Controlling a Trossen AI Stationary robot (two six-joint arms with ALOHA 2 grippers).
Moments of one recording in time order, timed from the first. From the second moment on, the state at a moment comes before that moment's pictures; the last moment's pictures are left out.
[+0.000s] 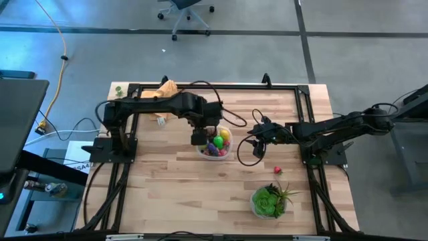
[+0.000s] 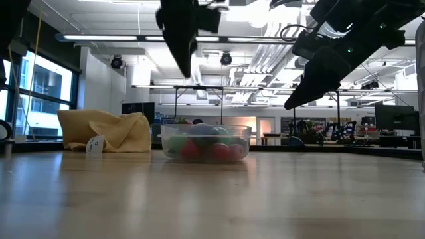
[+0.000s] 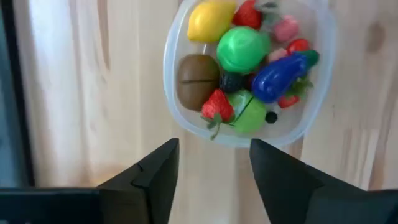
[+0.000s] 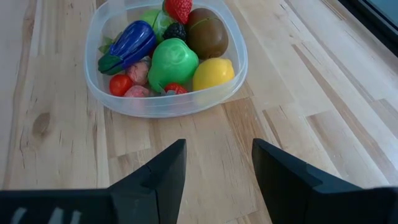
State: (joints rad) left arm 0.22 1.87 1.77 -1.28 -0.13 0.09; right arm 0.00 1.17 0.52 -0.04 0.23 0.16
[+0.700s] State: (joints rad) left arm 0.13 1.84 1.84 -1.27 -0.33 0.35; right arm 0.00 1.17 0.52 -0.04 0.23 0.16
